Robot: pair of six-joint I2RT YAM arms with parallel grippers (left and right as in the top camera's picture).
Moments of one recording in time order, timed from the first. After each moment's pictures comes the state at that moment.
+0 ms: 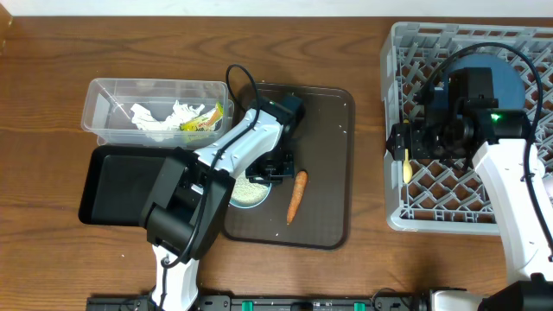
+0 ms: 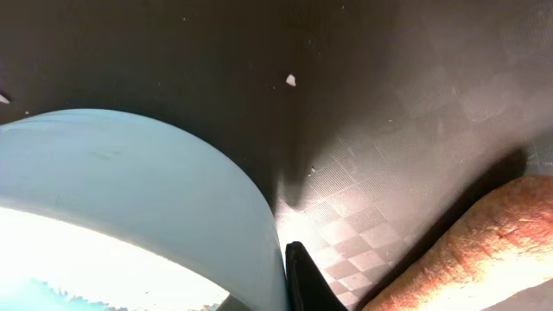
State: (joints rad) left arm -0.54 2.05 1.43 -1.12 0.09 -0.57; right arm 0.02 1.48 1.27 -1.04 -0.21 -0.01
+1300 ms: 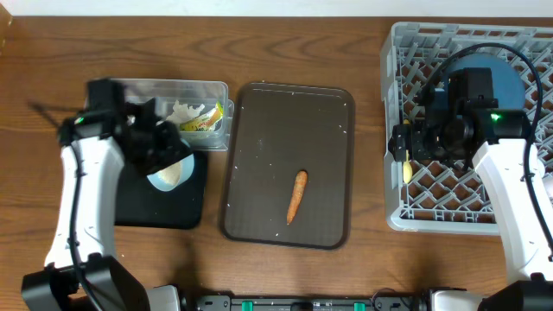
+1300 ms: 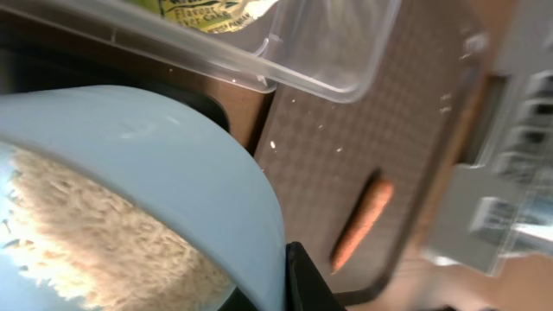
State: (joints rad) left arm 0.26 1.50 1.17 -1.04 0.59 -0.14; right arm 0.02 1.48 1.27 -1.05 -0.19 -0.01
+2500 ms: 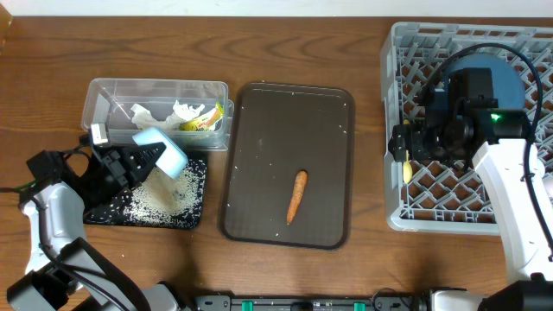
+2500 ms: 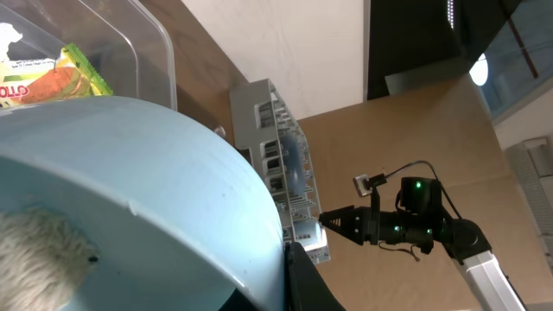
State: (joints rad) left arm 0.67 1.50 0.87 -0.86 1.48 0.22; right arm 0.02 1.48 1.27 -1.05 -0.19 -0.01
